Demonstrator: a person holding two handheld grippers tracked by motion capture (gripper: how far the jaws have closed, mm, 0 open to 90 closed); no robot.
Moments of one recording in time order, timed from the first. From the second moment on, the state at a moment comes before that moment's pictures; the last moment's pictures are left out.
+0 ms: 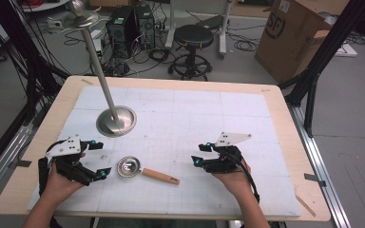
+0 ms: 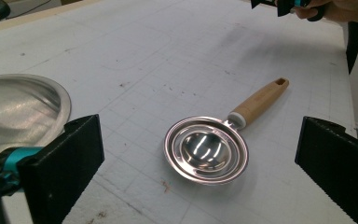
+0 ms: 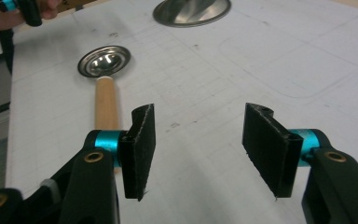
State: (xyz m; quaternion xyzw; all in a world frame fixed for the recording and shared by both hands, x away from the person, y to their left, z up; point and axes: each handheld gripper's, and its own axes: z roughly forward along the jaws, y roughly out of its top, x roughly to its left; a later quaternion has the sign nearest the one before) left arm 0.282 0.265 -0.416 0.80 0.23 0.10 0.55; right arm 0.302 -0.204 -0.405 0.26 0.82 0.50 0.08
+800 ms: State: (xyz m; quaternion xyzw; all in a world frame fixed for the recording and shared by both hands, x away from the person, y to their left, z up) left arm 0.289 0.255 -0.415 0.80 0.22 0.09 0.55; right arm 0.300 -0.242 -0.407 0.33 0.77 0.52 0.14
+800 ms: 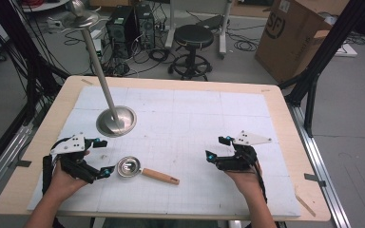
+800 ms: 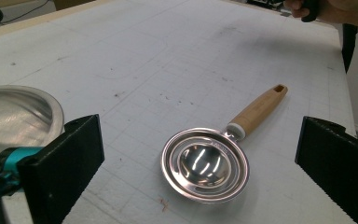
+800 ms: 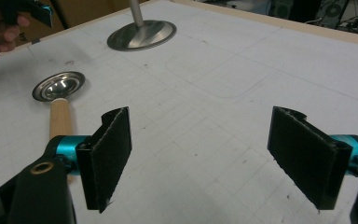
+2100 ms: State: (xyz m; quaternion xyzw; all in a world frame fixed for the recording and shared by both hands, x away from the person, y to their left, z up) left arm 0.304 0.167 -0.407 0.89 0.12 0.04 0.43; right arm 0.303 -0.243 -0.408 0.33 0.77 0.53 0.14
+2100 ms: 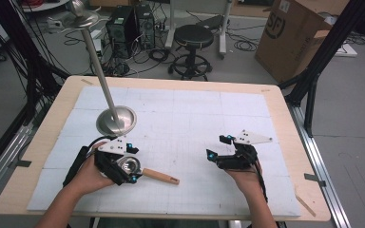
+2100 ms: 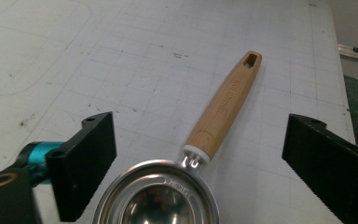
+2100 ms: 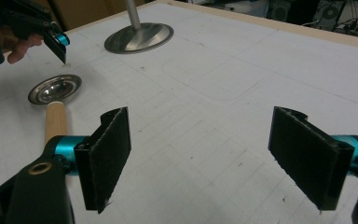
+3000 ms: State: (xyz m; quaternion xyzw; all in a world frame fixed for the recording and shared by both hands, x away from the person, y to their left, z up) left arm 0.316 0.124 -0.419 0.96 0.07 0.01 0.28; right arm 0.304 -0.237 -0.410 0.32 0.78 0.52 0.14
